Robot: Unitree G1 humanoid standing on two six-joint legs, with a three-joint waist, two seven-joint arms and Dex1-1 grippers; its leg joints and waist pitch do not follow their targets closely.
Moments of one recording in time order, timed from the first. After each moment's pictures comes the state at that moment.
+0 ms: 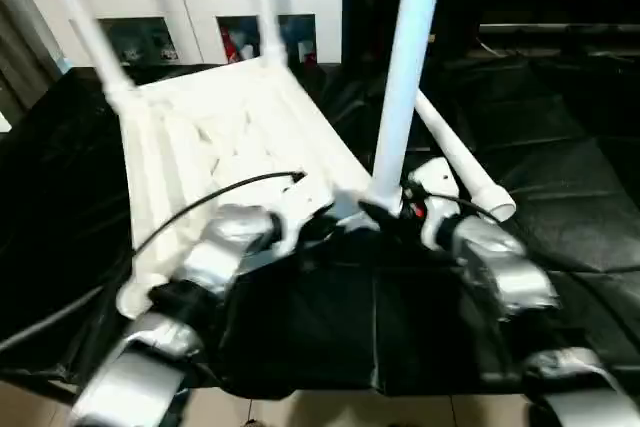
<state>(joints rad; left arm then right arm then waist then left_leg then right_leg) -0.62 0.24 -0.27 0.64 0.06 0.08 -0.95 -0.51 -0.27 0.08 0.62 0.12 0.03 0.81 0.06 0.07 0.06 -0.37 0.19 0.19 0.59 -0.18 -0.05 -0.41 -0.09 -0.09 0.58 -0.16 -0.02</state>
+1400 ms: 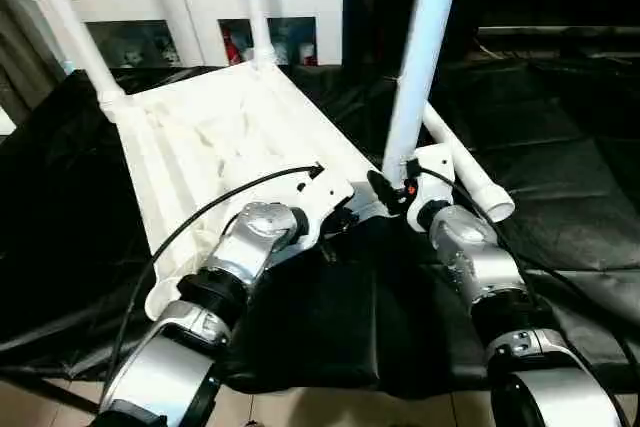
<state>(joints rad) -0.73 0.10 -0.25 0.80 0.11 0.12 -0.72 -0.62 -0.10 -0.04 0.74 0.11 0.07 0.42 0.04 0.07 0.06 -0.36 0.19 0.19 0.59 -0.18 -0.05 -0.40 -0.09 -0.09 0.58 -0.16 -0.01</state>
